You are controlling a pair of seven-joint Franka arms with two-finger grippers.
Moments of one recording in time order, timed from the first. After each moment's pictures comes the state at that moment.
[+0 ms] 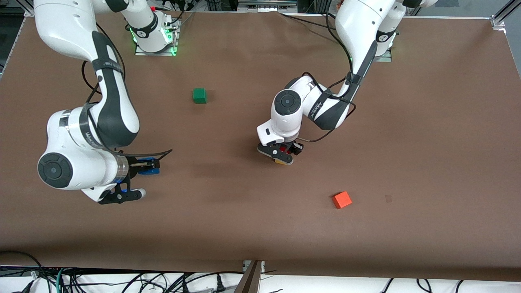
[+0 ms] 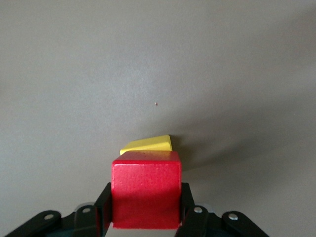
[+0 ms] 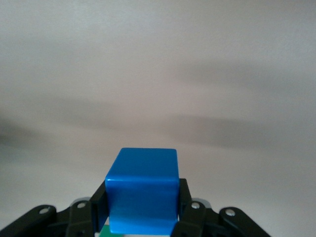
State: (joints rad) left arm -0.63 0.68 -0.04 -1.54 0.08 2.23 -0.29; right arm 0.26 0.76 -0.07 -1.02 0.15 1.54 0.09
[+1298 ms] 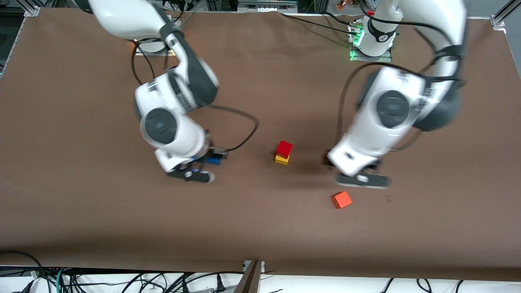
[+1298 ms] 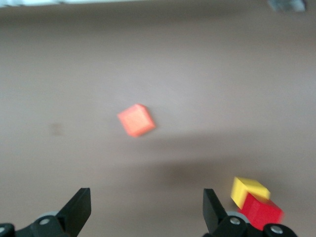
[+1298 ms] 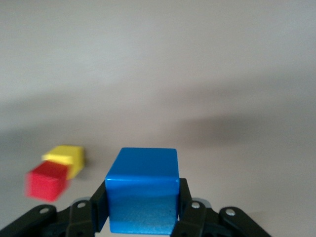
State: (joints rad) left arm -0.30 0.53 -0.01 -1.25 0.05 1.87 -0.33; right arm 0.56 0.75 -0.01 -1.01 0.15 1.76 0.73
